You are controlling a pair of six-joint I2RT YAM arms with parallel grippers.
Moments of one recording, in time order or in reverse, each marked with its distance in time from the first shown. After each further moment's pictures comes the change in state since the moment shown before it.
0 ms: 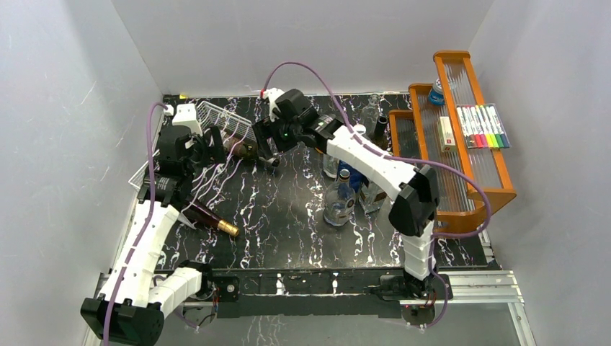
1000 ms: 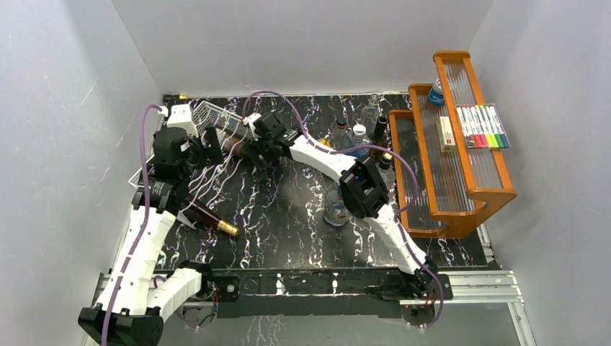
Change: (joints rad) left arm 0.000 -0.037 0.032 -0.056 -0.030 -0.004; right arm 0.006 0.529 0.292 0.074 0.124 -0.199
